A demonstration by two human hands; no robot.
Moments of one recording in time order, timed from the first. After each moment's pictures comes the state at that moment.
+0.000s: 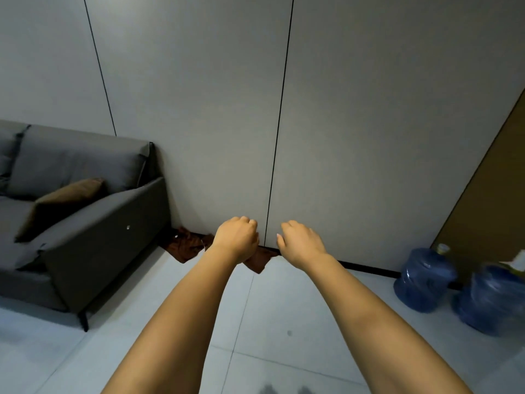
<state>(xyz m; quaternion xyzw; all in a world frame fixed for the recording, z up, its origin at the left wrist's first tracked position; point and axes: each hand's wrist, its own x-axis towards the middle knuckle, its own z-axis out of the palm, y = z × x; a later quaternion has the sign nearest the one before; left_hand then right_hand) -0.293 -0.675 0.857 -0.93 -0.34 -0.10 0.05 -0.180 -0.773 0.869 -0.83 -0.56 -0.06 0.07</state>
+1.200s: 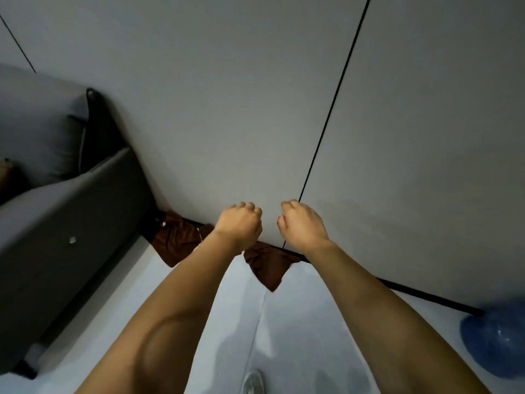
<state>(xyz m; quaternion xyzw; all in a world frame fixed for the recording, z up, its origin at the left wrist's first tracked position) 0.025 -0.119 0.741 -0.94 -0.35 0.01 -0.01 0.150 -0.191 0.745 -0.81 -0.59 0.02 0.07</state>
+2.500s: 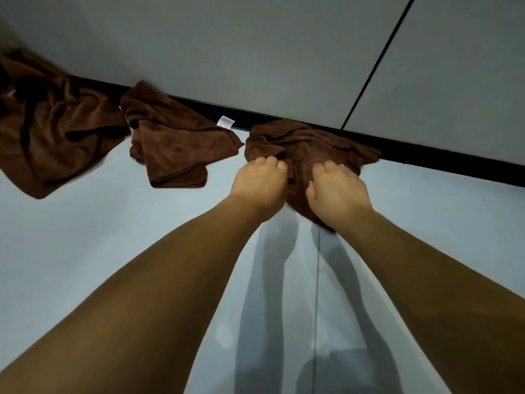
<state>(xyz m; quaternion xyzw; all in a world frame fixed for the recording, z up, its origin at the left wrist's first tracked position) 0.147 0.062 -0.027 -0.96 -0.29 -0.04 -0.02 0.245 -0.031 -0.012 -0.87 -0.50 0.03 -0.03</state>
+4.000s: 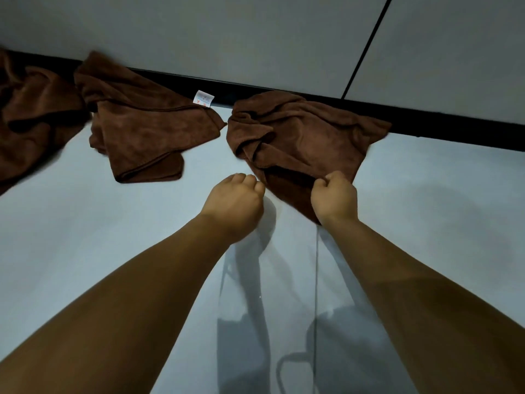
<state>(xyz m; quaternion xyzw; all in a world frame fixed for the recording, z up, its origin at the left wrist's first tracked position) 0.145 0.066 -0.095 -0.97 -0.22 0.04 0.02 0.279 -0.025 -0.102 -0.91 -0.20 0.19 0.32</state>
